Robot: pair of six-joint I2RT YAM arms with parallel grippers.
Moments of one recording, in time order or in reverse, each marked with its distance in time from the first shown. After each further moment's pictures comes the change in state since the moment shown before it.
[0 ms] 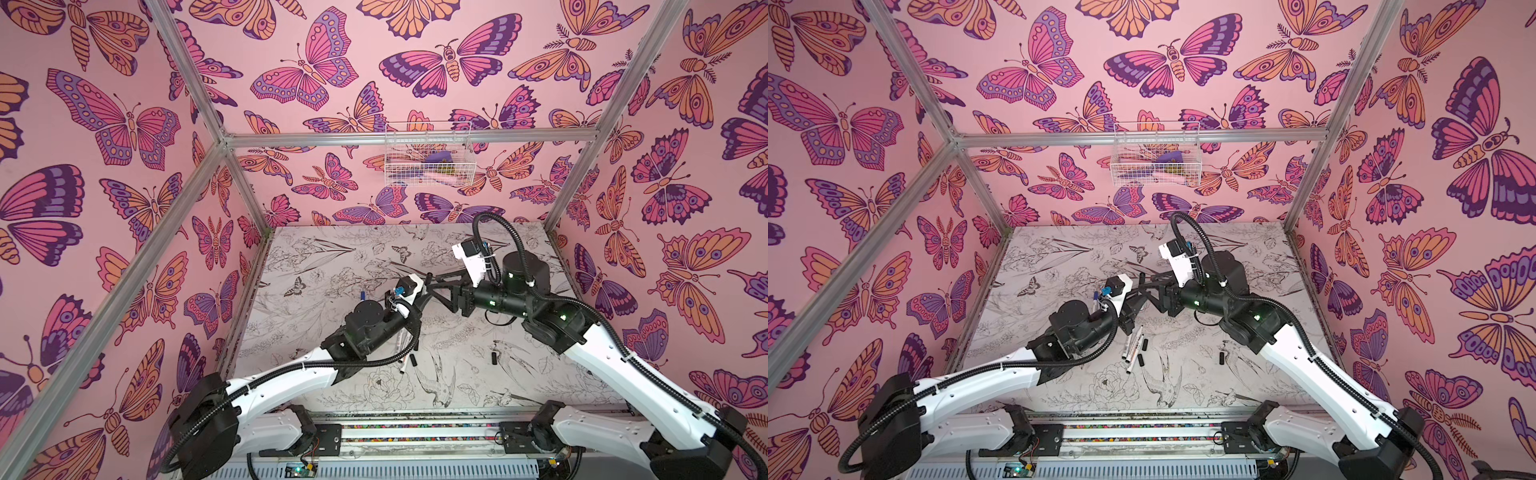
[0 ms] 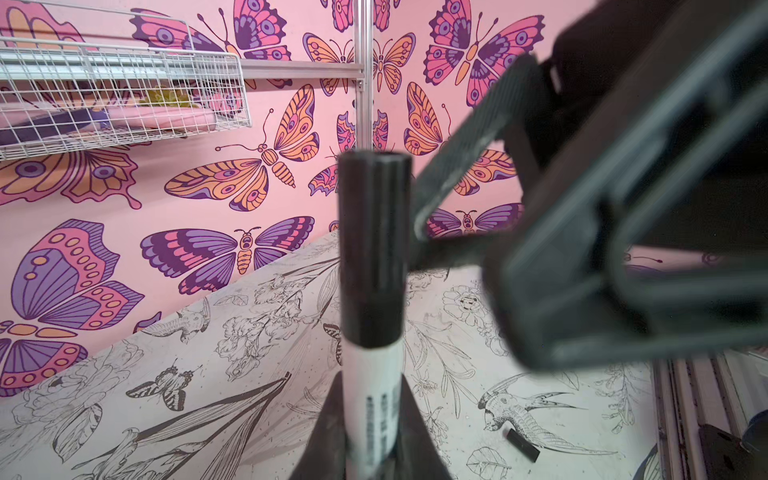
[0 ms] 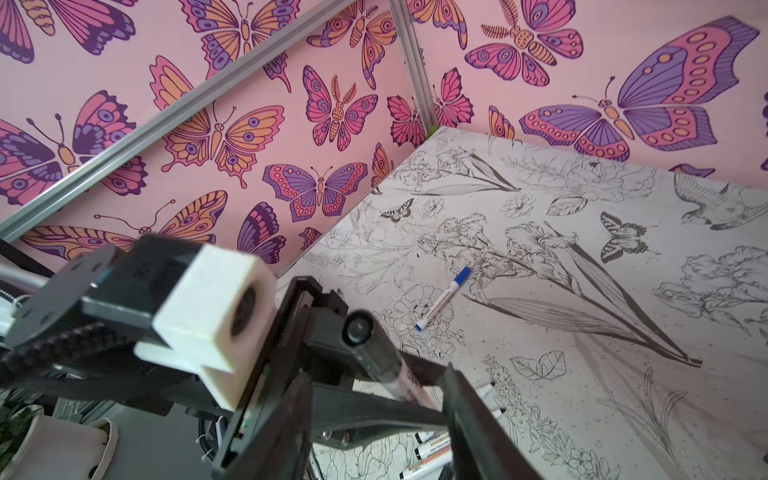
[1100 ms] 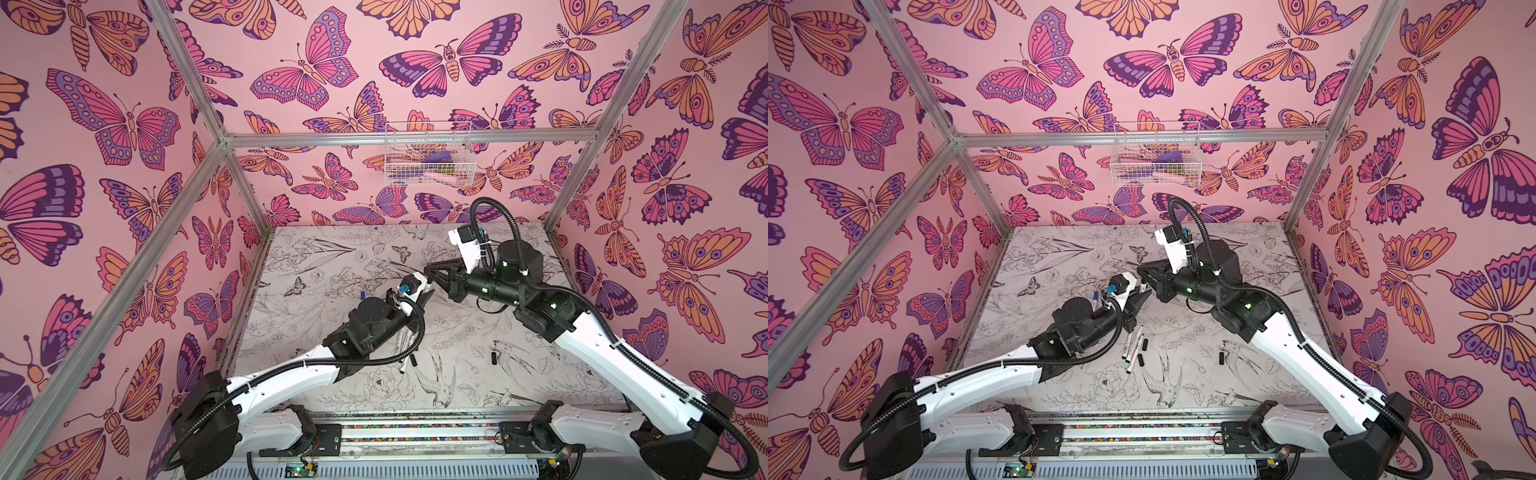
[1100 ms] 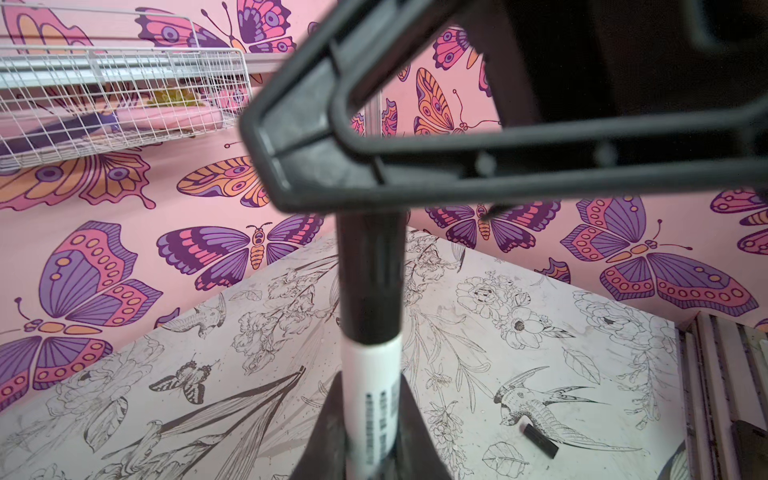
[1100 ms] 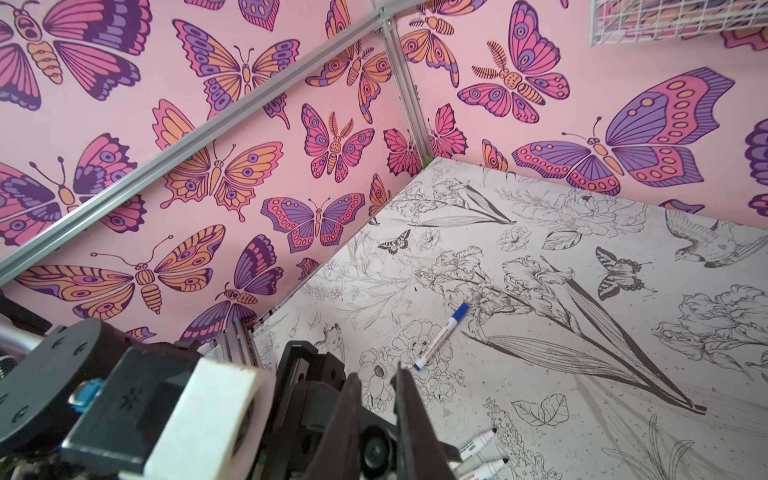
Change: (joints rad) left arm -0.009 0.022 0.068 -0.057 -0.042 0.059; right arm 0.000 0.076 0.051 0.083 0.035 0.038
